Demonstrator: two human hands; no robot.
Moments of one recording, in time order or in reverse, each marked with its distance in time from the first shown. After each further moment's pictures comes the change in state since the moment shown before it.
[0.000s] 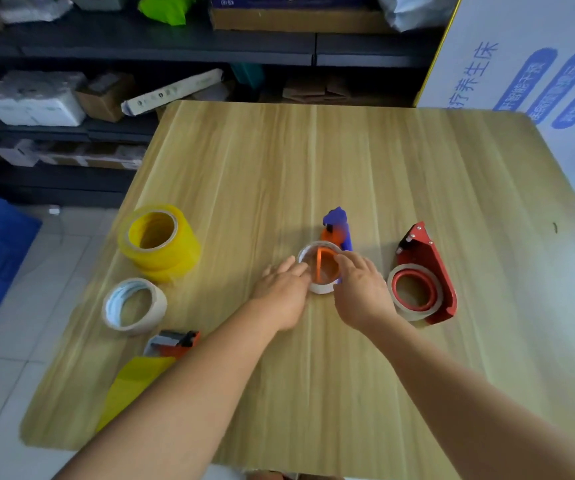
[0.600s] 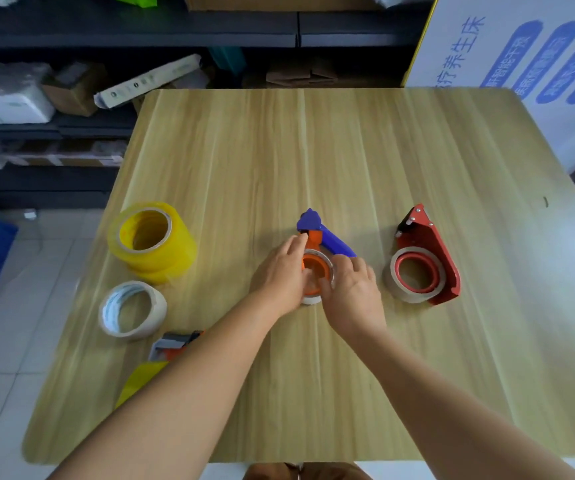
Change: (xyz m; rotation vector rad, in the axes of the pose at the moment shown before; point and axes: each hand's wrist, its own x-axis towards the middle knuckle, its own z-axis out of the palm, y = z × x) left_hand 0.010 -0.010 0.001 -0.417 0.171 -0.107; right_hand -0.026 -0.033 0.019 0.124 0.111 0.179
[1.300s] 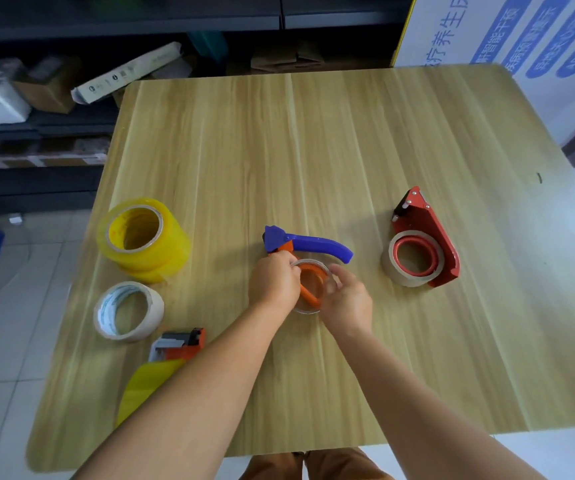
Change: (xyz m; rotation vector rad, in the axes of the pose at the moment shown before) left_hand -0.007 -0.004 0.015 -0.099 0.126 -0.243; right_hand -0.016 -0.010 0.023 0.563 0.031 0.511
